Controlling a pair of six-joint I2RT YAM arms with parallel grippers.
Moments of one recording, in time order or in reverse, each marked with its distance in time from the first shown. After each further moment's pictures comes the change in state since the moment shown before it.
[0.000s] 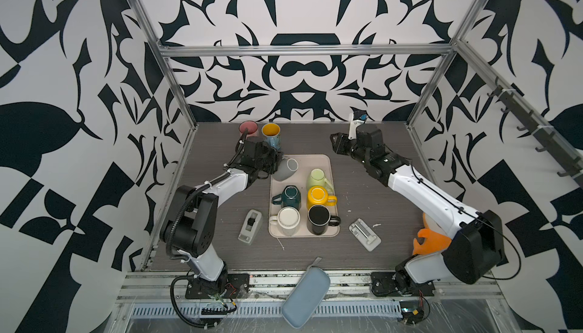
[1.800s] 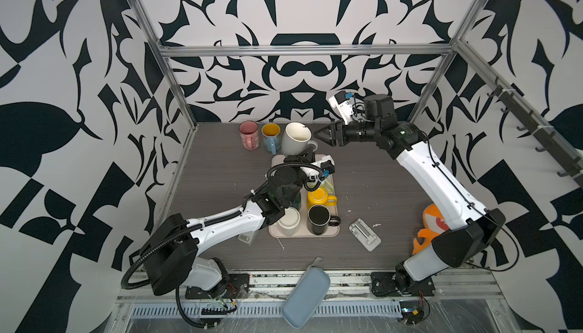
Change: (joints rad) left arm -0.579 -0.246 -0.184 0.486 -0.739 2.554; right arm -0.037 0.134 0.517 -0.511 -0.684 -0.322
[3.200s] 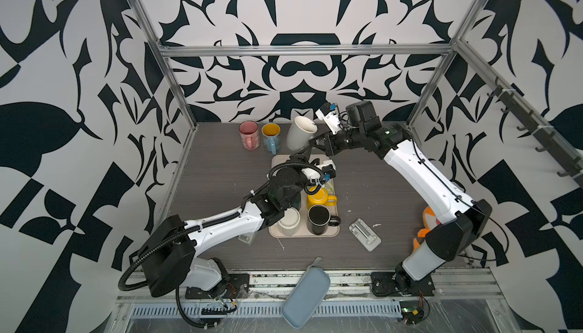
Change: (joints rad) left arm -0.005 -0.018 -0.001 -0.085 0.027 -0.031; right arm 0.078 0.054 0.015 -0.111 0.181 -0.063
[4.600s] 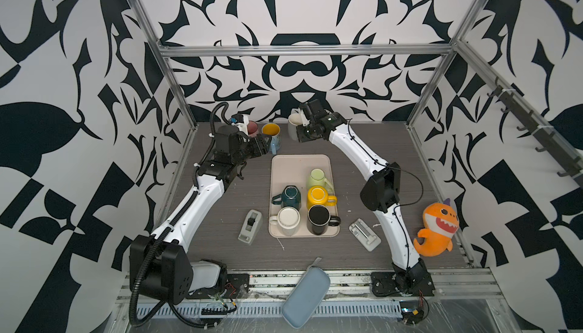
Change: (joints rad) left arm 0.679 -0.067 0.224 -0.679 0.692 -1.470; right arm 0.048 0.781 0.737 -0.145 0.497 0.120
